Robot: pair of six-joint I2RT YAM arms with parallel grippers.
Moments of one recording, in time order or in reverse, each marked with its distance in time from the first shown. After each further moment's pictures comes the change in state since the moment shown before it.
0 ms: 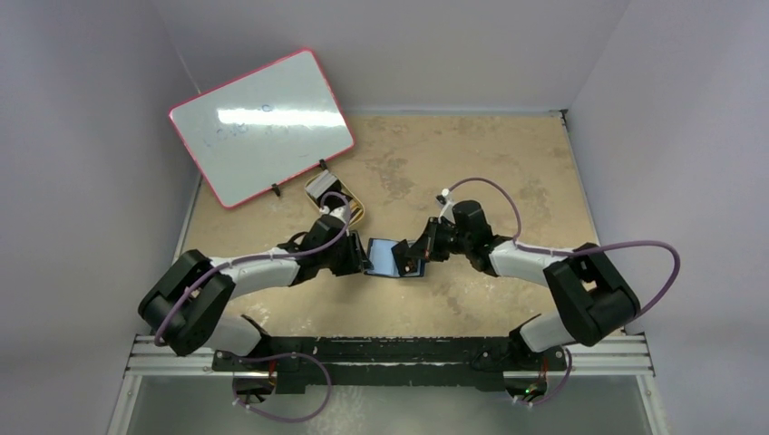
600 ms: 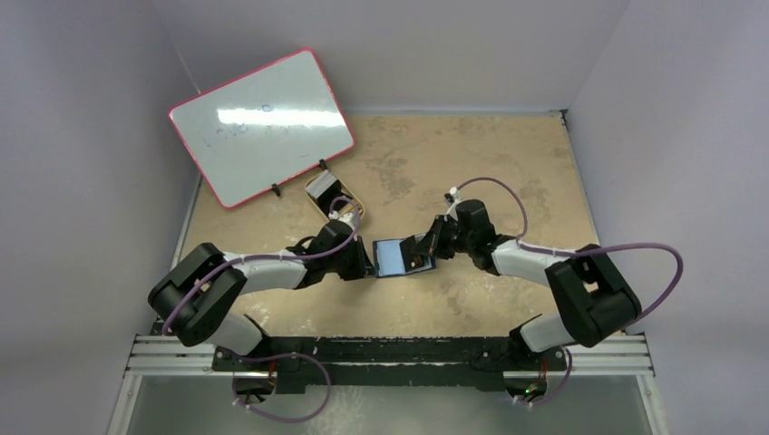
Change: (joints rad) left arm -0.059 0.075 -0.006 0.114 0.036 -0.040; right arm -0.029 0.013 0.000 -0.034 0.099 0.003
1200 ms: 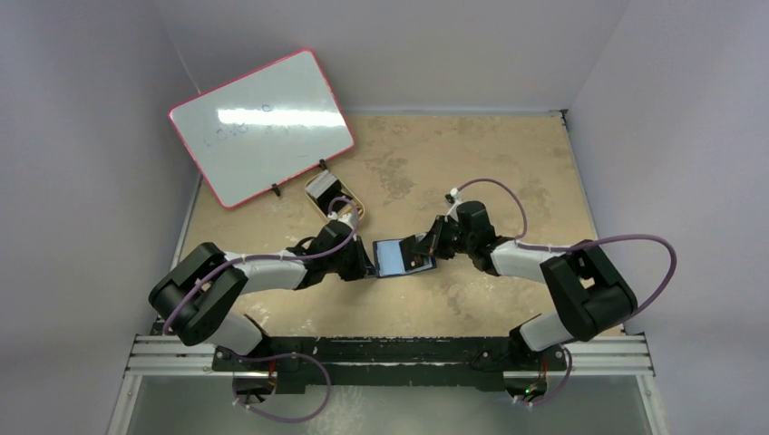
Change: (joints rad) left arm -0.005 0.005 -0.007 0.018 -0.002 -0.042; right arm -0.009 0.016 -0.017 0.048 0.013 -0.006
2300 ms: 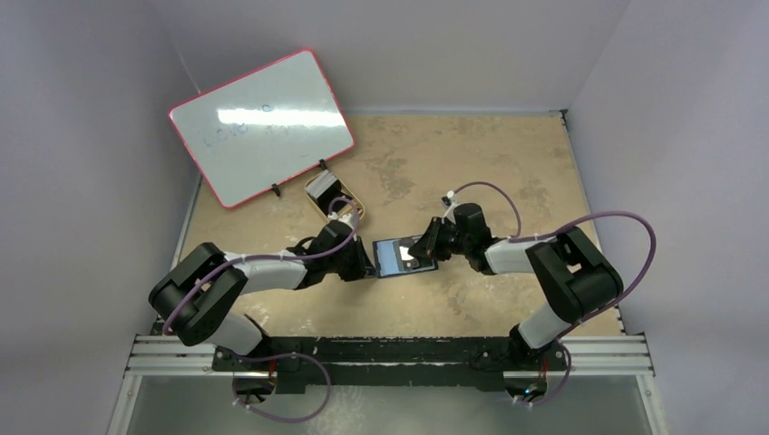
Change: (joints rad) left arm -0.002 0.003 0.002 -0.002 -0.002 0.001; right arm -0.002 0.129 -0.021 0.174 -0.064 0.031
